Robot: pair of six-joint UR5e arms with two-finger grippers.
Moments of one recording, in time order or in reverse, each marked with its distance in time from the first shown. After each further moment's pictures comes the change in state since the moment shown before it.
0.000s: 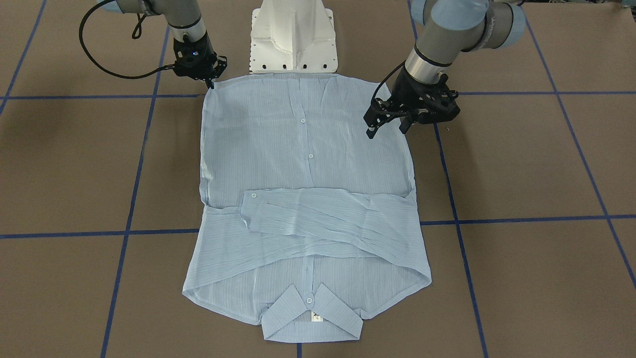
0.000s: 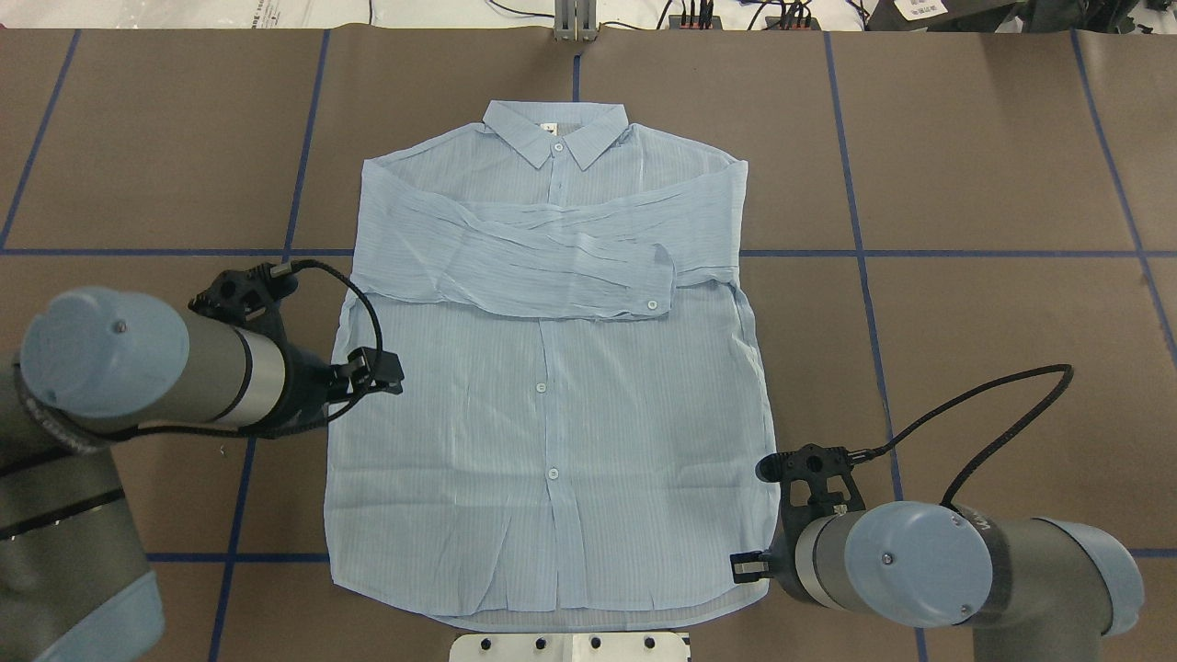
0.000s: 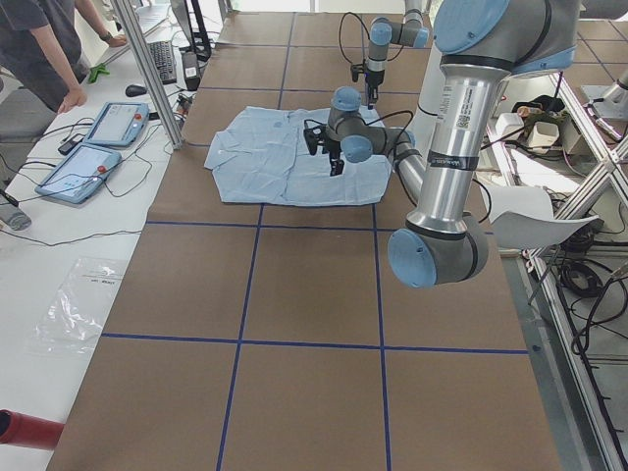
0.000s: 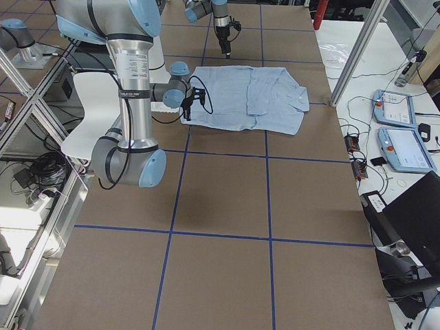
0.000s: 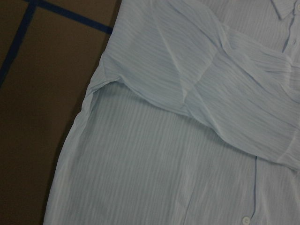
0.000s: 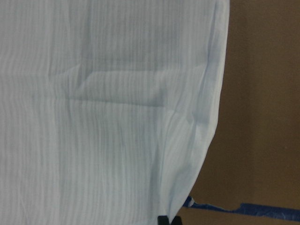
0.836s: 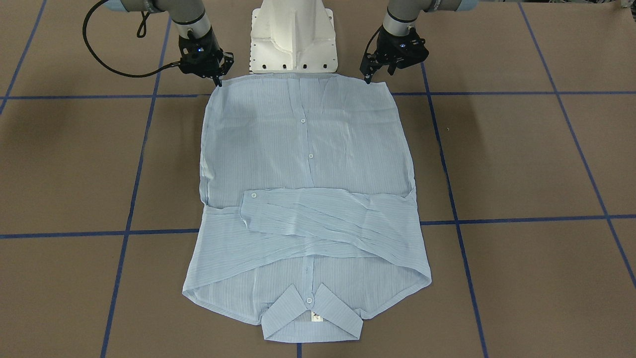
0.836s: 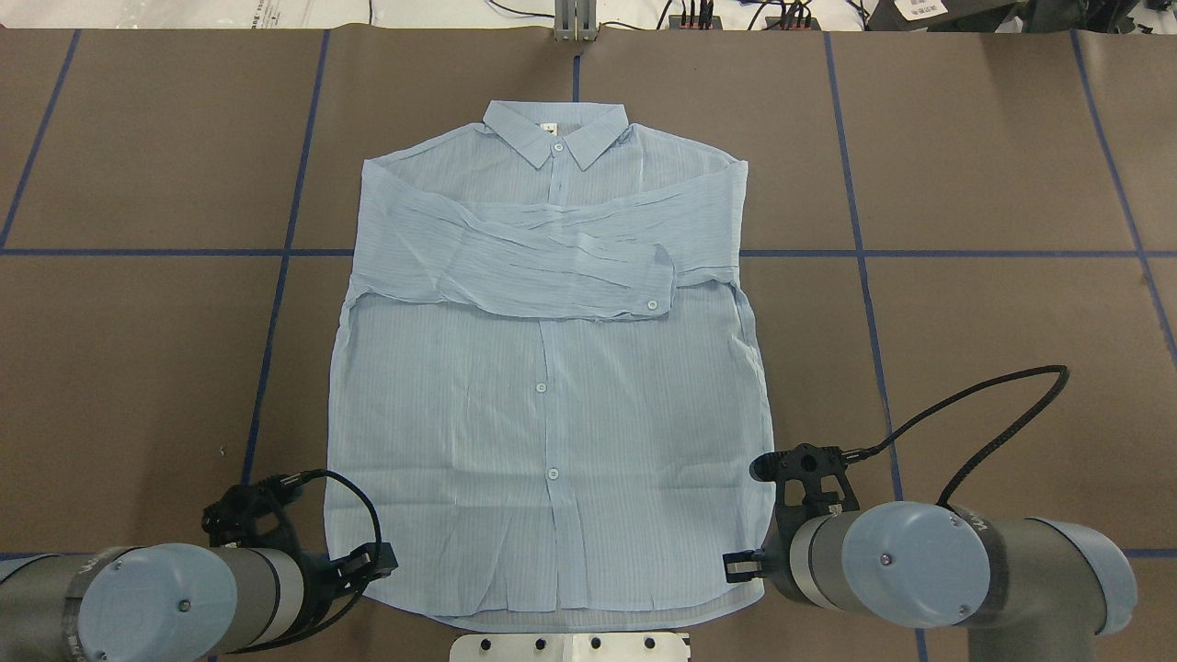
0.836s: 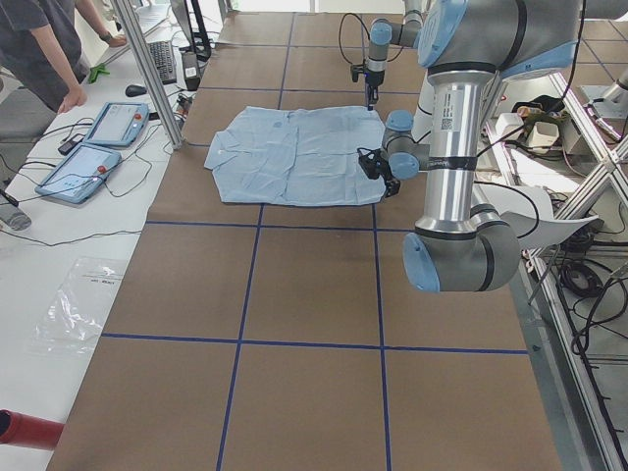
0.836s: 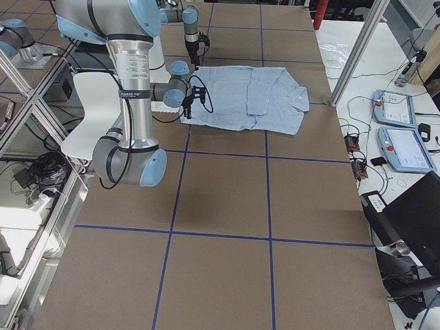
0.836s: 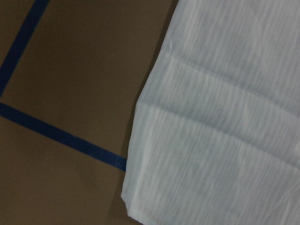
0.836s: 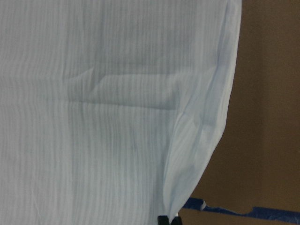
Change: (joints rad) left arm 0.340 0.118 -0.011 0.008 0.183 -0.251; right arm 0.001 0.009 -0.006 0.016 -0.001 0.000
